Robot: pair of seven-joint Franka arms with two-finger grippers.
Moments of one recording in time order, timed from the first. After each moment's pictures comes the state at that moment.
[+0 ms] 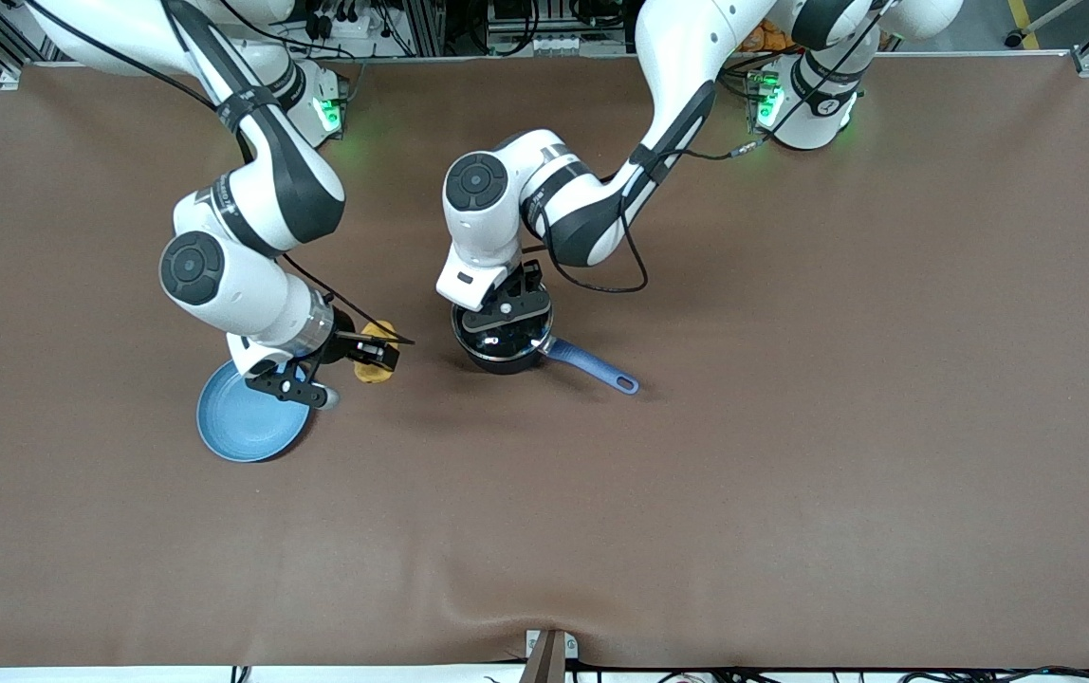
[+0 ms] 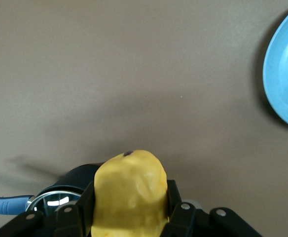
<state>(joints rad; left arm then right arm) -0.89 0.80 -0.05 -1.20 -0.01 2.00 -1.20 -0.06 0.36 0.48 -1.84 0.06 2.20 0.66</state>
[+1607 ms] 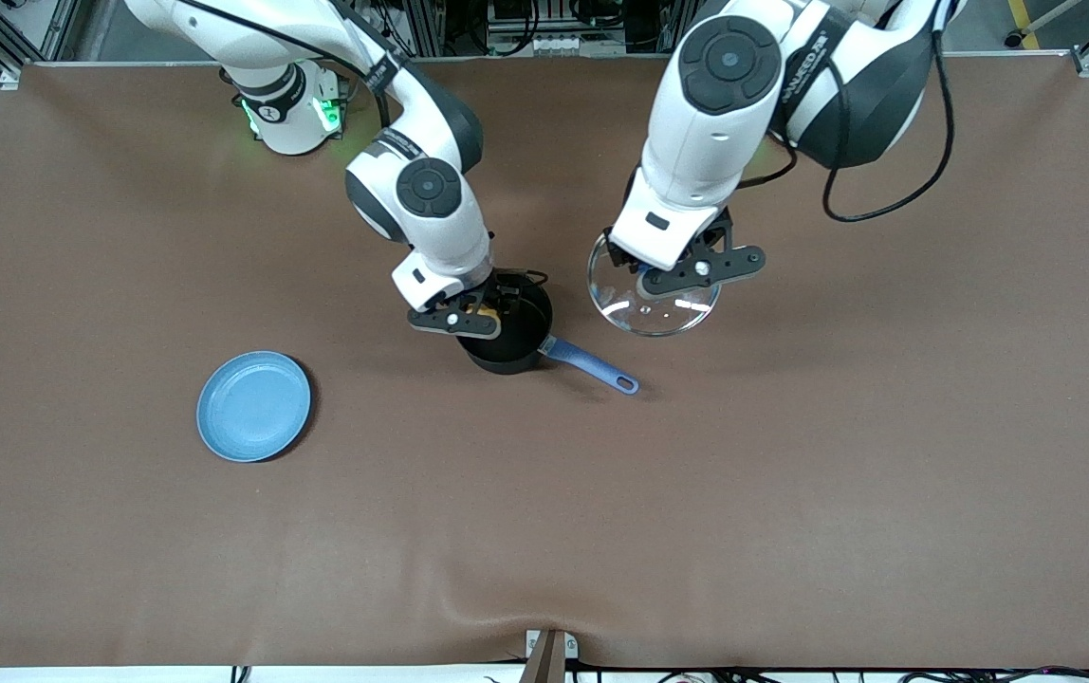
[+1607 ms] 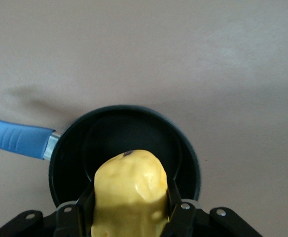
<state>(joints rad) -0.61 0.30 -0.04 -1.39 -0.04 1.62 -0.86 0.28 0.47 0.48 -1.83 -0.22 2.26 0.99</state>
